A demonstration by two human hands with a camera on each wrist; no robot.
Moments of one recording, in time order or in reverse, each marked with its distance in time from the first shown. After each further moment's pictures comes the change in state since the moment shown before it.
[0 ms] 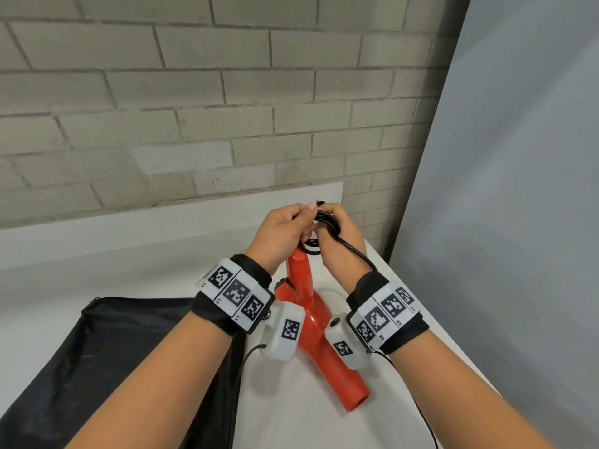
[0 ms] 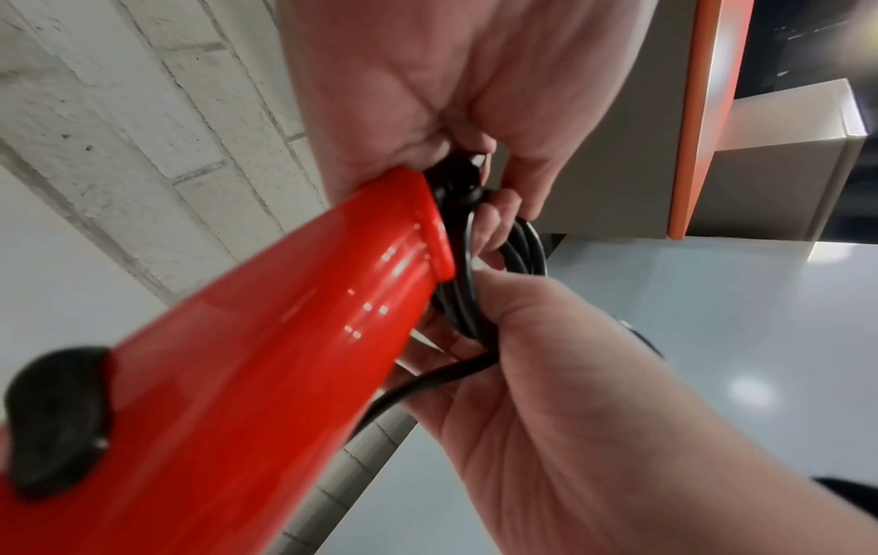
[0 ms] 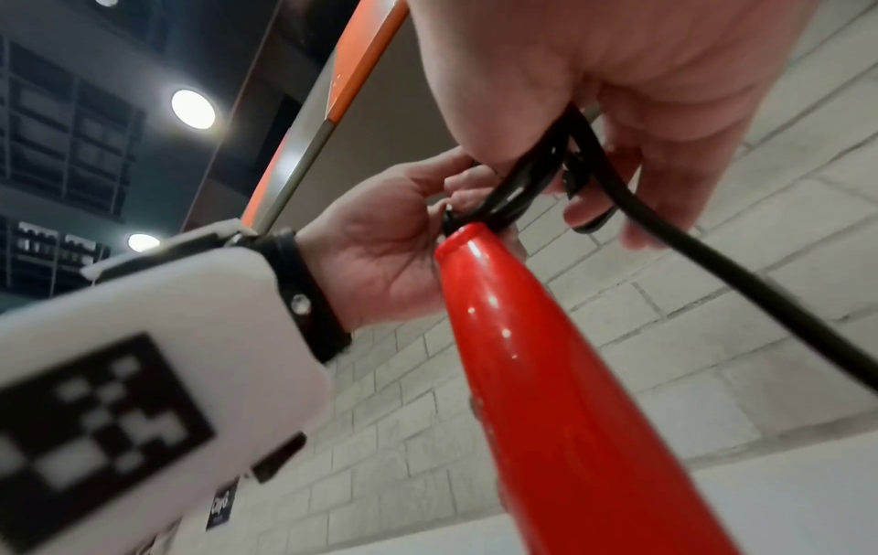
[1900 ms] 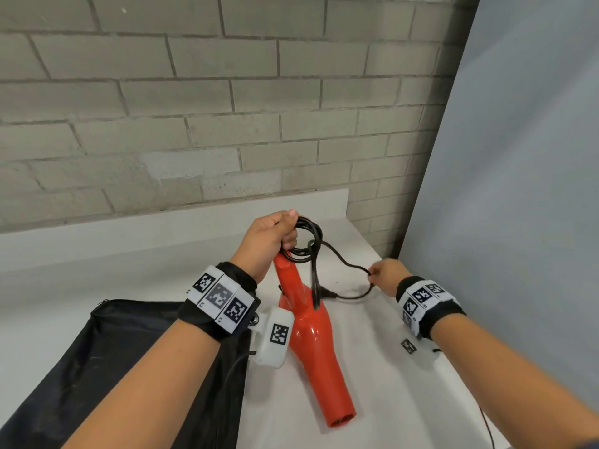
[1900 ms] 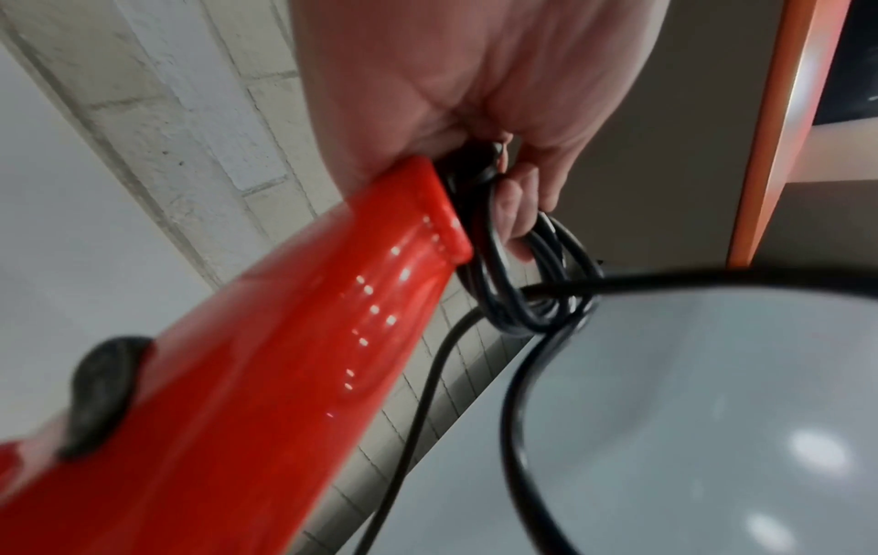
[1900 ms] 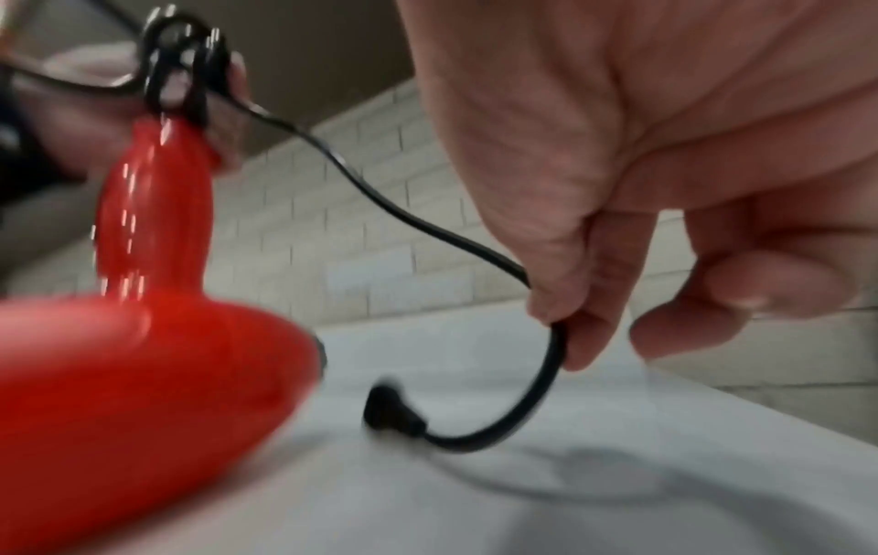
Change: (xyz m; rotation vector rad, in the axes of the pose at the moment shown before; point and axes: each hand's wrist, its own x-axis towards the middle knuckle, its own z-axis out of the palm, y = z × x) left_hand 0.000 -0.009 -0.025 -0.156 0.024 -0.074; right_hand 0.036 0.103 -0.073 -1.002 -0.488 0.373
